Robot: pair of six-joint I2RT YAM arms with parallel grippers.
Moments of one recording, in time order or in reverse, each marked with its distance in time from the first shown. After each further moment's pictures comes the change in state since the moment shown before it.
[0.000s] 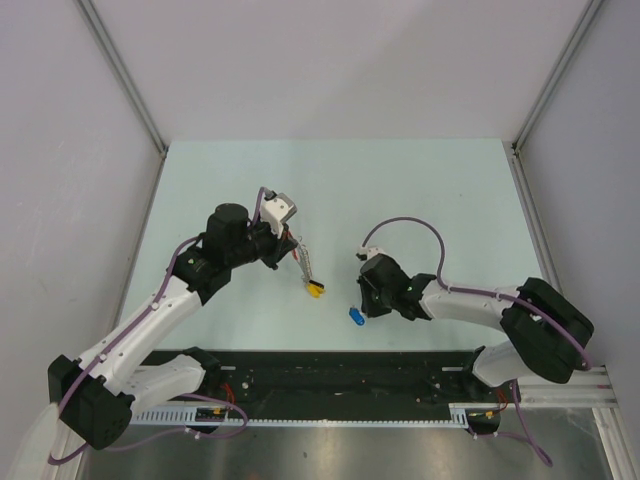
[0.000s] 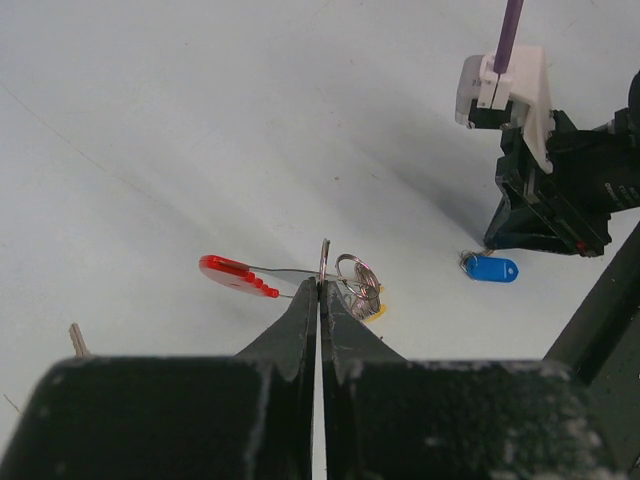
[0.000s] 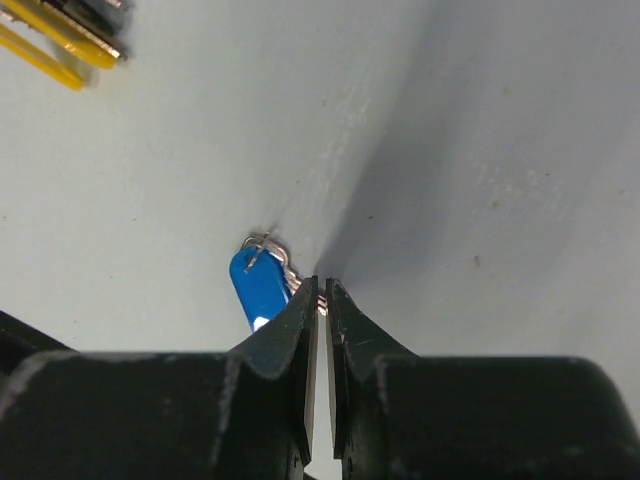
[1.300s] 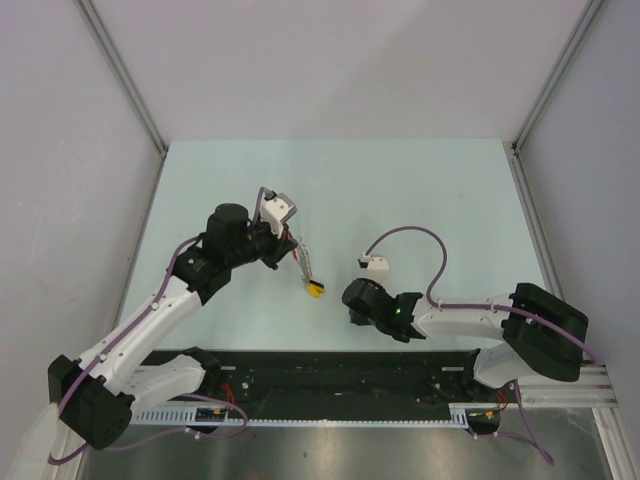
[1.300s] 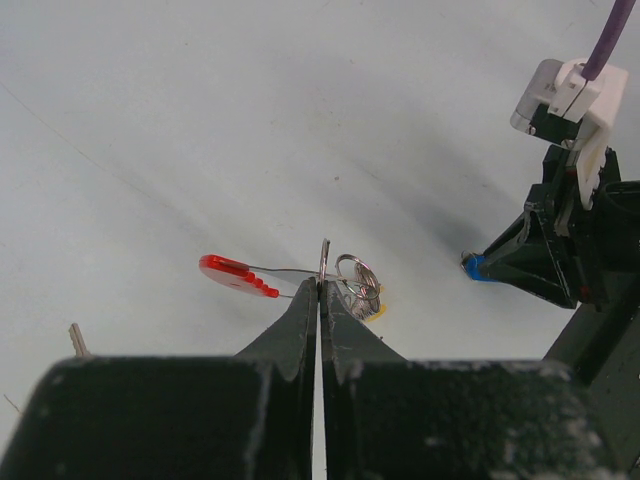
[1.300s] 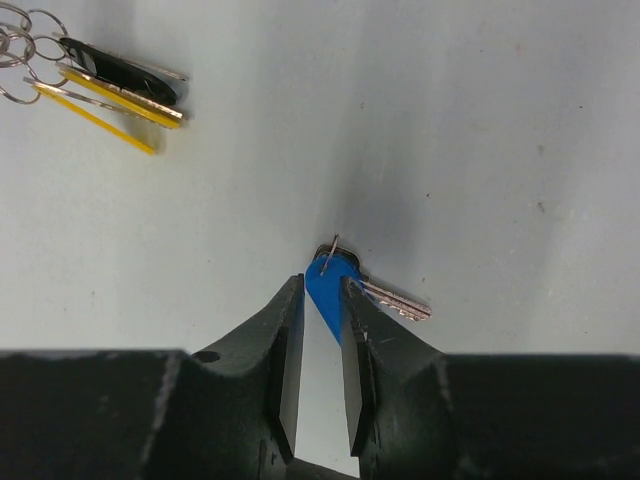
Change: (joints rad) left arm 0.000 0.000 0.000 0.000 0.000 0.000; right arm 0.249 -0.012 -0.005 0.027 0.378 0.399
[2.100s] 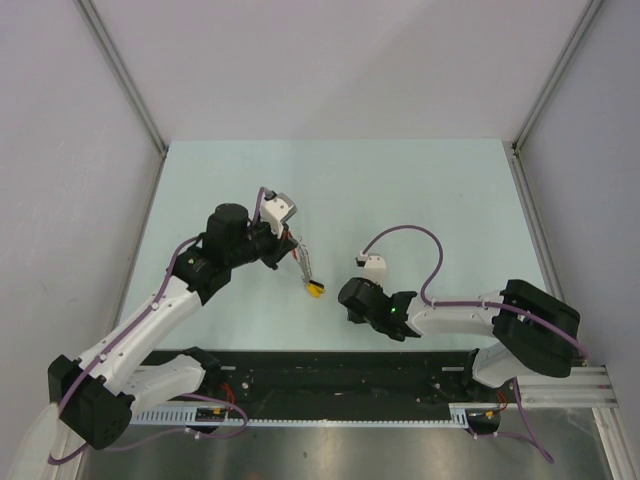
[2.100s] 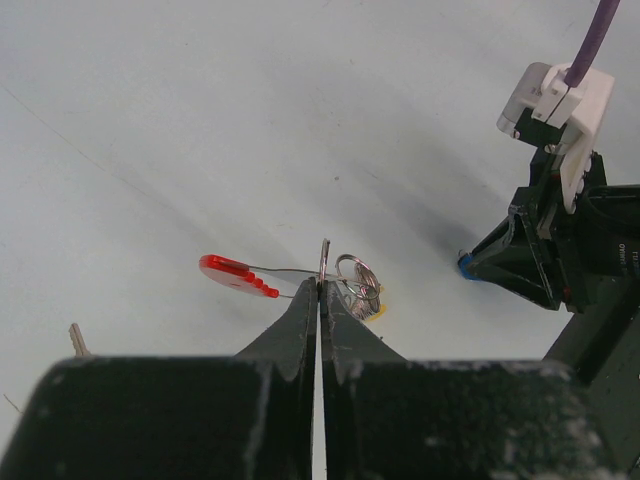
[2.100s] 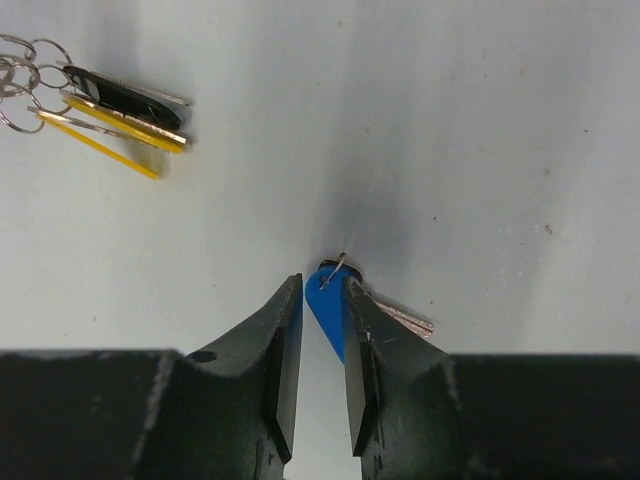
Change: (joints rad) left arm 0.000 0.000 0.000 0.000 0.000 0.000; right arm 0.000 0.053 0.019 0.032 0.029 0.003
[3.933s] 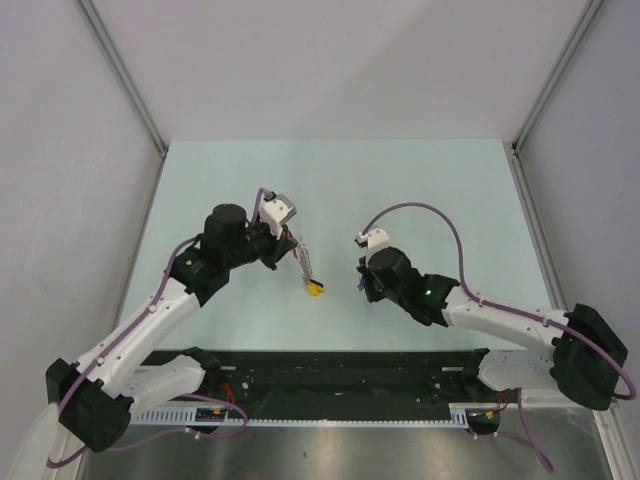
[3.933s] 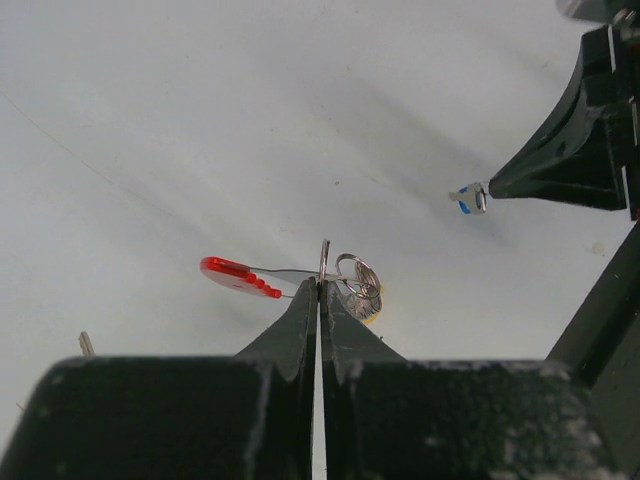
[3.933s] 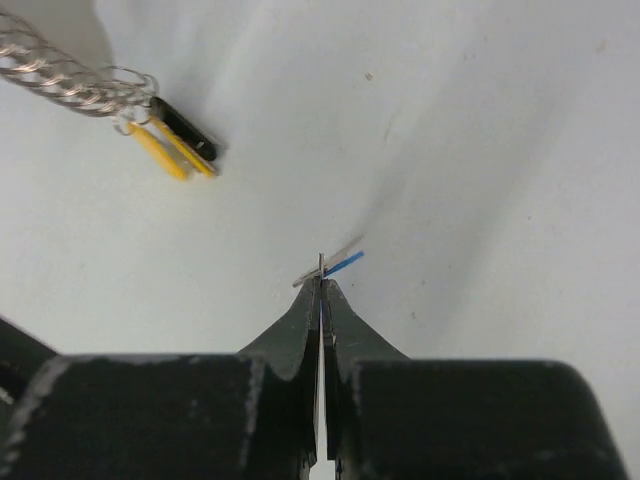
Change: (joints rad) left arm 0.000 -0.009 0.000 0.000 0.007 0.019; right arm -0.154 -0.226 0.038 -0.061 -0.149 -0.549
